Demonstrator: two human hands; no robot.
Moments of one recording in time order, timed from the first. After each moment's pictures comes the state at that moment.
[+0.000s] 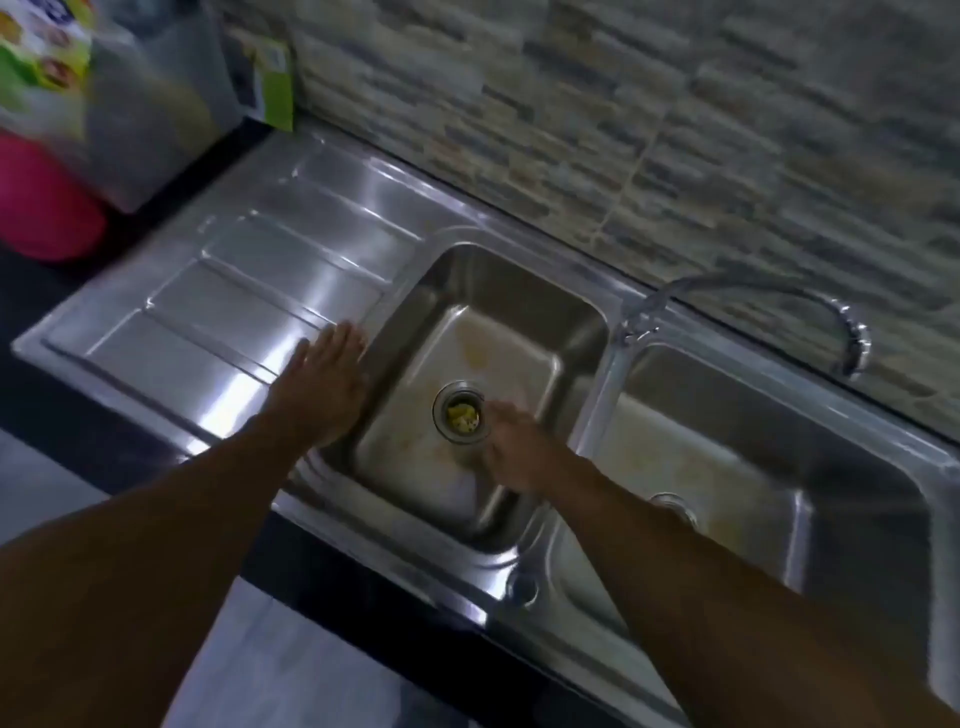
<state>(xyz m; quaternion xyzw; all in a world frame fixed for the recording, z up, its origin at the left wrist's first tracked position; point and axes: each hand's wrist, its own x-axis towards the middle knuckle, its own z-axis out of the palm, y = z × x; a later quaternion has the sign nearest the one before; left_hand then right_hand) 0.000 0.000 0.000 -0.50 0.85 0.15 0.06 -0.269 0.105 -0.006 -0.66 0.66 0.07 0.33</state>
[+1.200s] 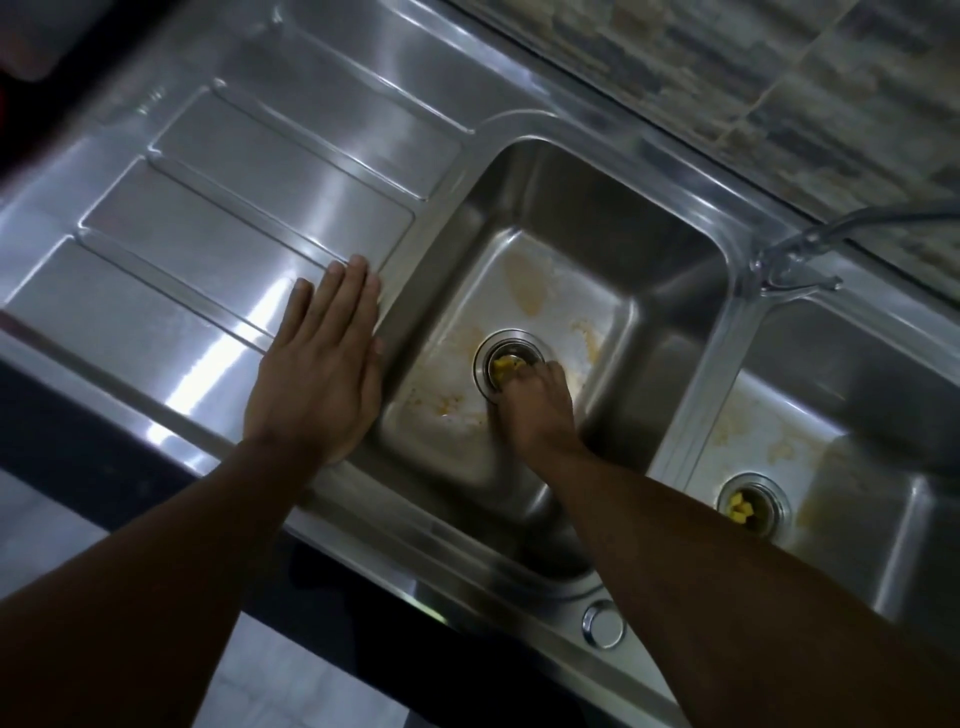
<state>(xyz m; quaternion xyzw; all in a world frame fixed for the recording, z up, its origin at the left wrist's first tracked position) 0.008 0.006 -0.034 -0.50 0.86 0.07 -0.05 -0.229 0.060 -0.136 -0.67 0.72 0.10 0.16</state>
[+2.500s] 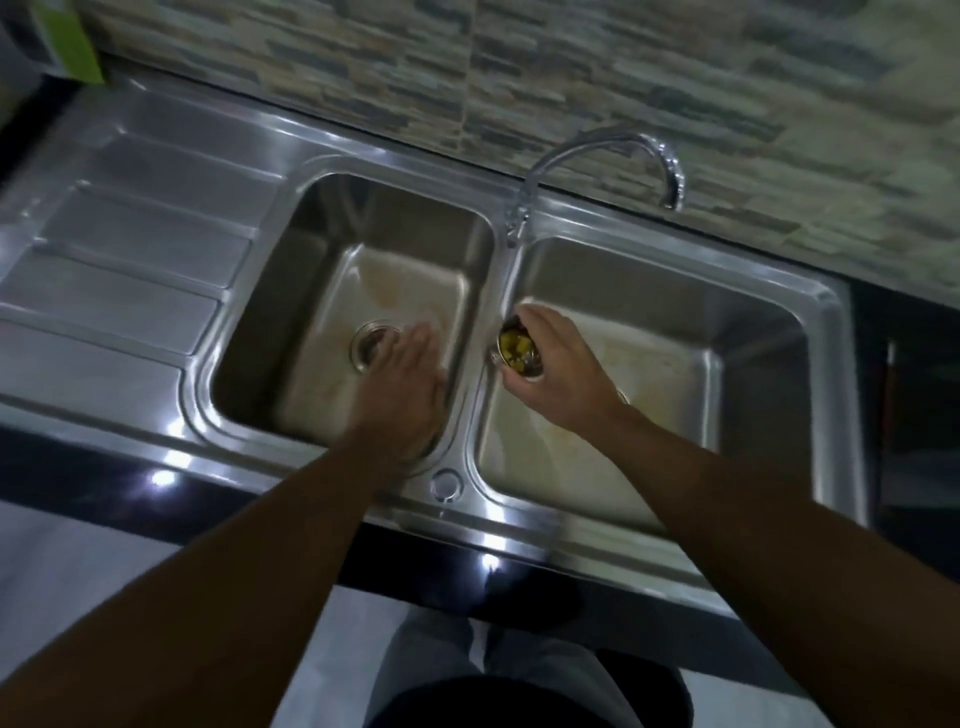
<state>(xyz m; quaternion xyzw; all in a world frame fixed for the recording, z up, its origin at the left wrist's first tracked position) -0.169 0.136 0.014 -0.39 0.90 0.18 0.00 -0.376 0.222 0.037 -0.59 0.77 -0.18 0.18</state>
